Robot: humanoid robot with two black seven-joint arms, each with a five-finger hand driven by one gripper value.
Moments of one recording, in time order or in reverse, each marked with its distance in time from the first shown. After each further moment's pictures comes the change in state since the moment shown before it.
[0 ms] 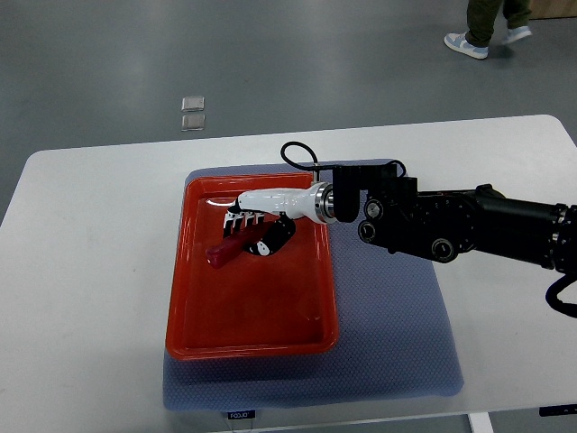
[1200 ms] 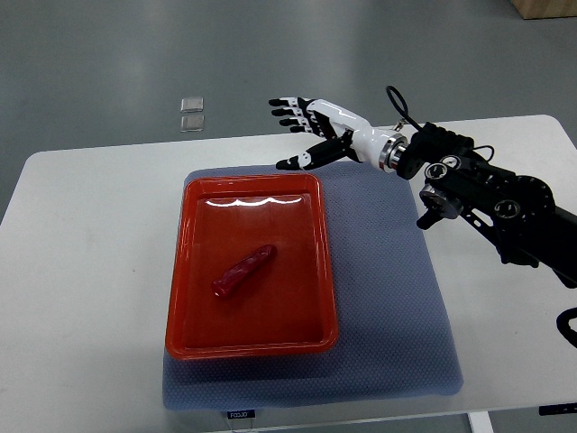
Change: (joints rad) left arm 0.008 0.000 -0.002 0.012 -0.001 0.001 0.001; right arm -0.279 -0.123 0.662 -0.027 0.369 0.029 0.038
